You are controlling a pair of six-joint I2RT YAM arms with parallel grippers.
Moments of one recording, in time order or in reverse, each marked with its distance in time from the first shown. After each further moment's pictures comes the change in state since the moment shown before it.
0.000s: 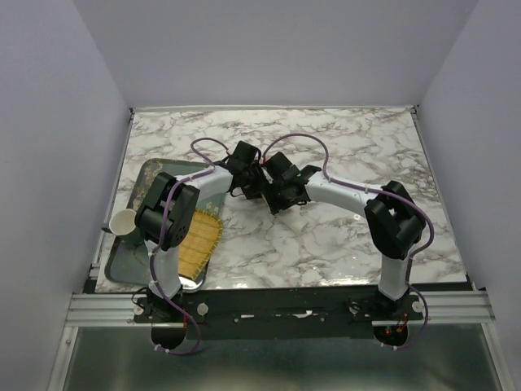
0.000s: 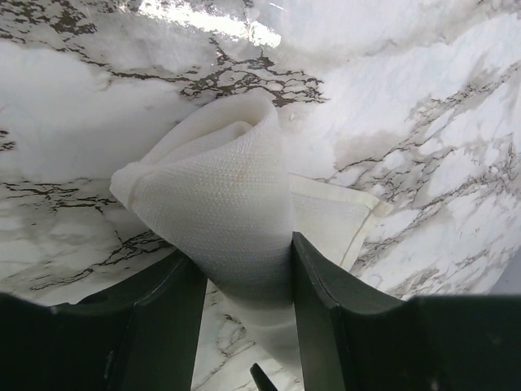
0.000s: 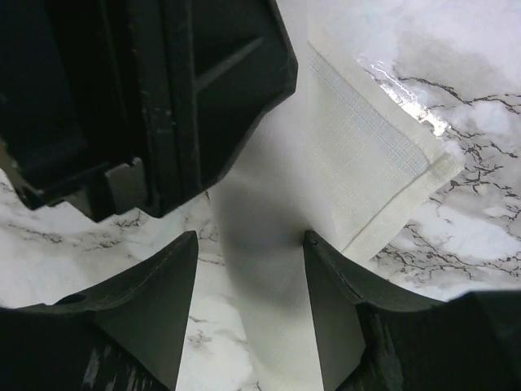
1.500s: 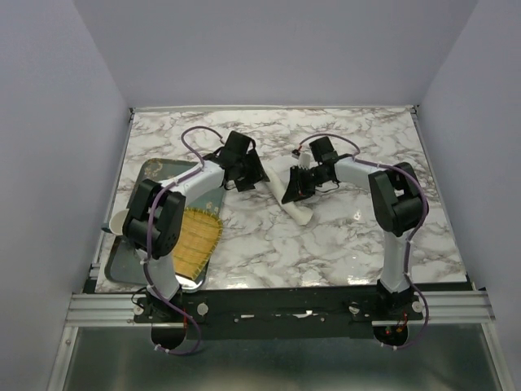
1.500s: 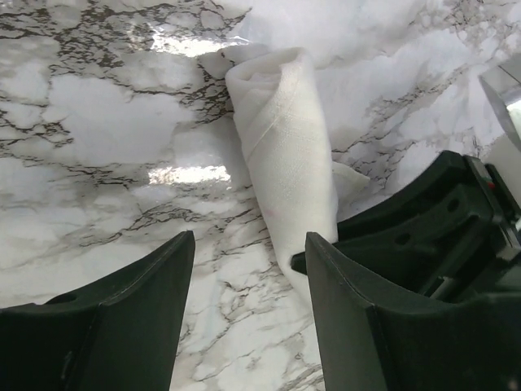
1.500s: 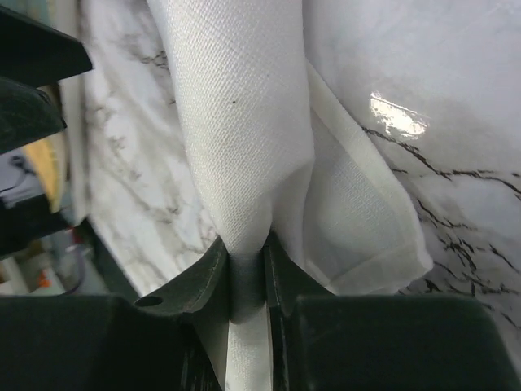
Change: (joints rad) left arm 0.036 -0.120 0.019 -0.090 -0.021 0.081; right arm -0.347 0.126 -0.051 0.171 -0.713 0.028
